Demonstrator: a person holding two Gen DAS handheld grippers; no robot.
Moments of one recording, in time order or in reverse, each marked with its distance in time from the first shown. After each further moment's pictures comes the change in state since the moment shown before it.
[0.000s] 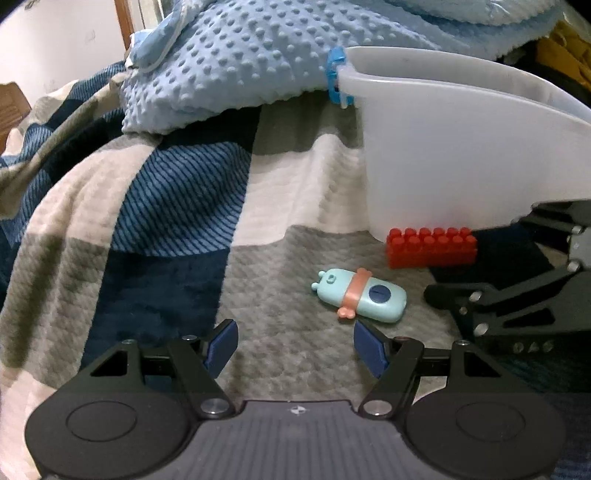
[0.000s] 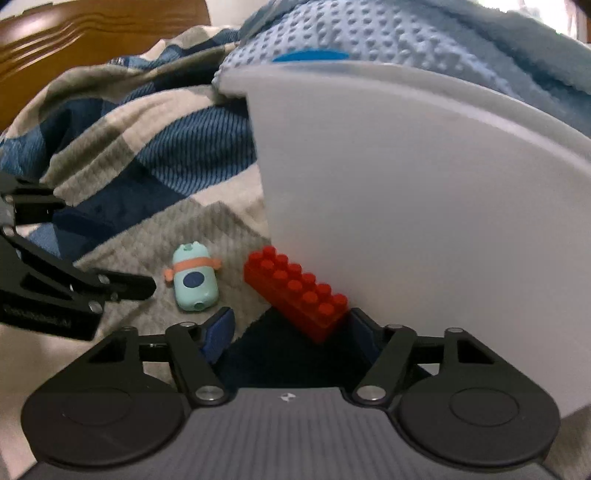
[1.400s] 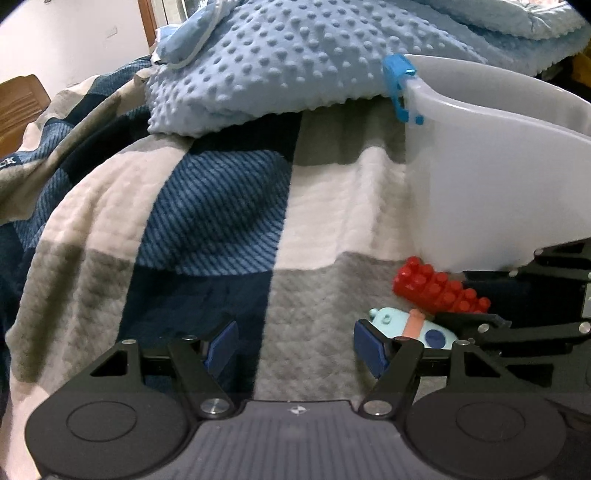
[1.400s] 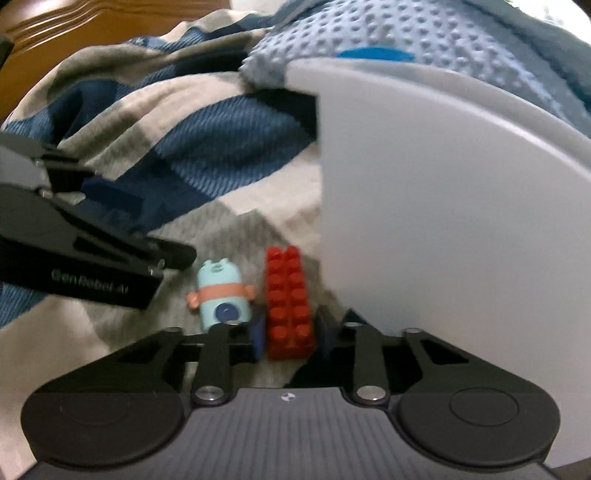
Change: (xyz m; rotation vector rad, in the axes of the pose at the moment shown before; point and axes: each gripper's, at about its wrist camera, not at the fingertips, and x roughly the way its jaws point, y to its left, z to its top) left arm 0.015 0.023 0.020 -0.030 -0.004 0.070; right arm 0.021 0.028 0.021 -0.056 0.042 0.026
